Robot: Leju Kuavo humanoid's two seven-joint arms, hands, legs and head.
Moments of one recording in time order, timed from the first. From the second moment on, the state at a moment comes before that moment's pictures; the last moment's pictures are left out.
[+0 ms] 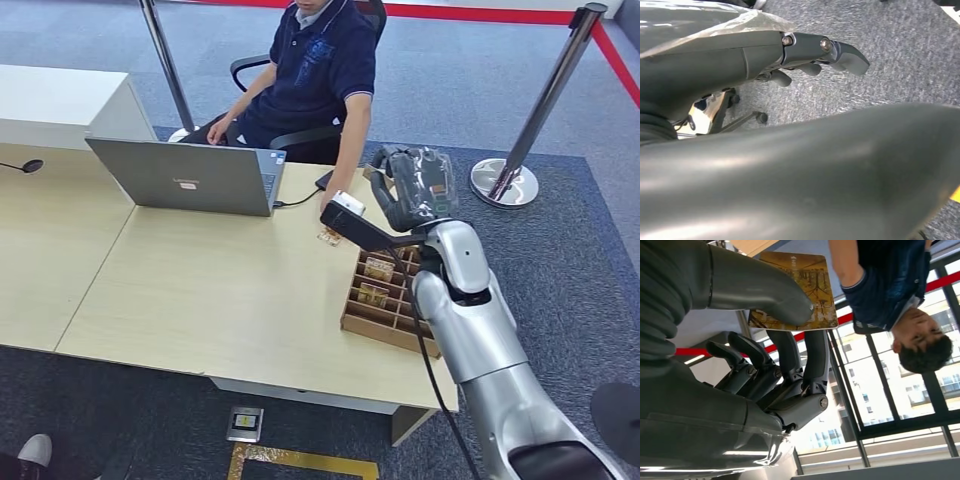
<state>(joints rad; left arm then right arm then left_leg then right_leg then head) -0.10 -0.20 1.22 -0.19 -1.21 0.09 -0.03 -0.74 0.15 0.48 -0.71 1.24 -0.31 -0.22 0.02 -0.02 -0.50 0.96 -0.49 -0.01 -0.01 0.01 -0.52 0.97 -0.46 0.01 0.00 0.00</state>
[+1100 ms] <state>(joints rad) -0.10 -0.20 1.22 -0.19 -1.22 0.09 -0.02 -0.84 0.30 0.48 -0.46 1.27 -0.32 -0.19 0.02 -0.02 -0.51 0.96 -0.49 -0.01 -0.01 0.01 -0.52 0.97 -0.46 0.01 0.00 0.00</state>
